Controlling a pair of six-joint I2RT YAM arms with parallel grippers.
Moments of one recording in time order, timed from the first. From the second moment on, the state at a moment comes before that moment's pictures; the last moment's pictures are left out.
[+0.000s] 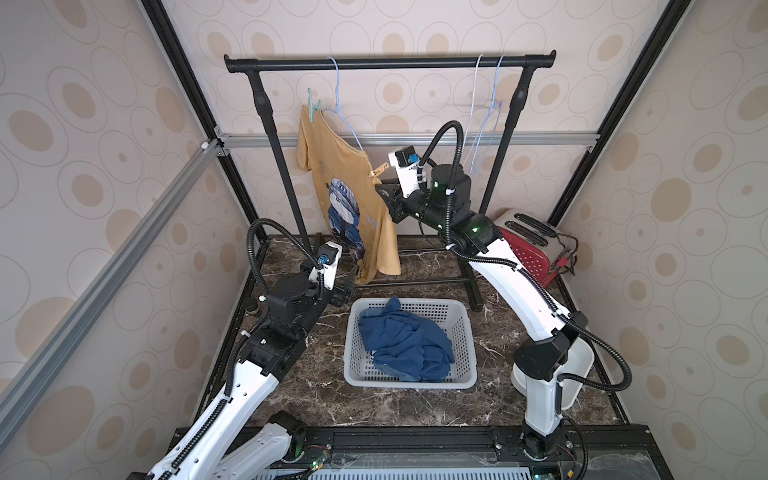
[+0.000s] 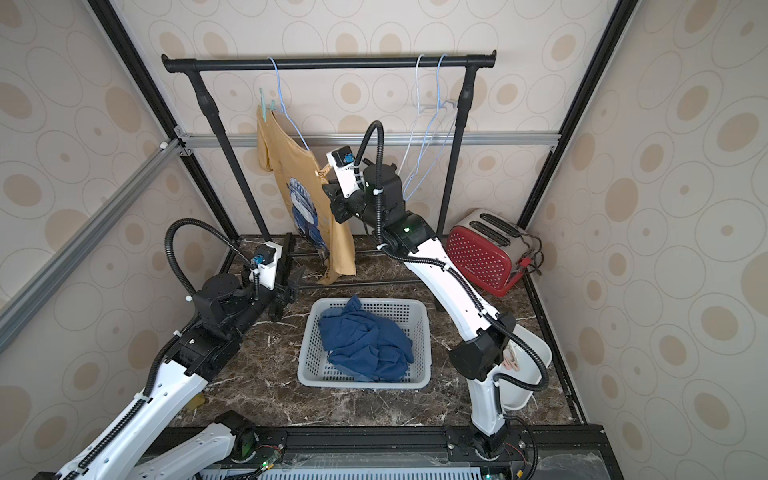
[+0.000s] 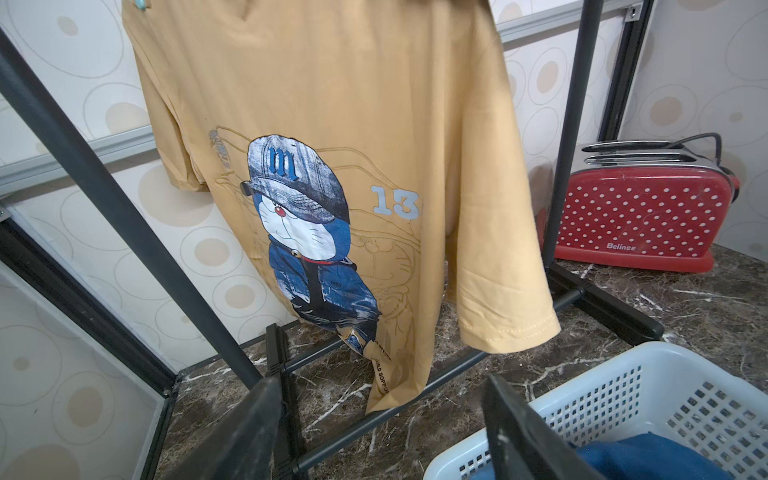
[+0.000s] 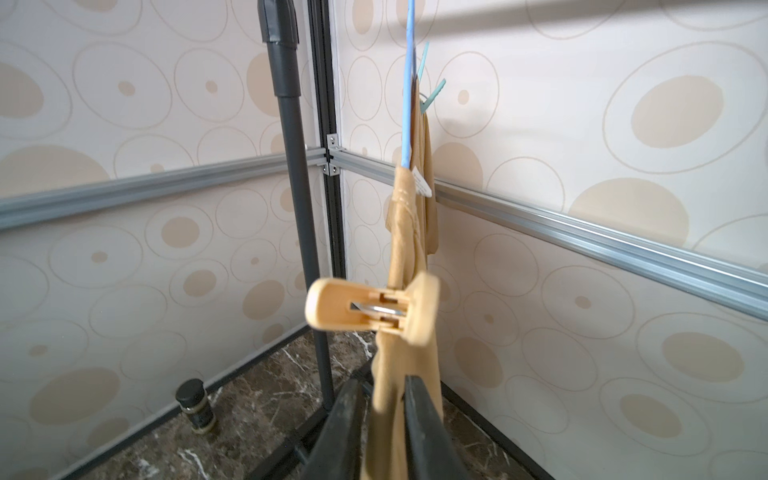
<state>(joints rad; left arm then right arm) -0.44 0.89 0.92 -0.15 -0.13 0.18 0.69 1.99 2.36 -0.39 -0.12 -0.02</state>
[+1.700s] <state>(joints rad) -0.43 0.87 0.99 -0.24 -0.02 0.04 0.69 1.42 1.97 -0.54 -0.03 -0.06</state>
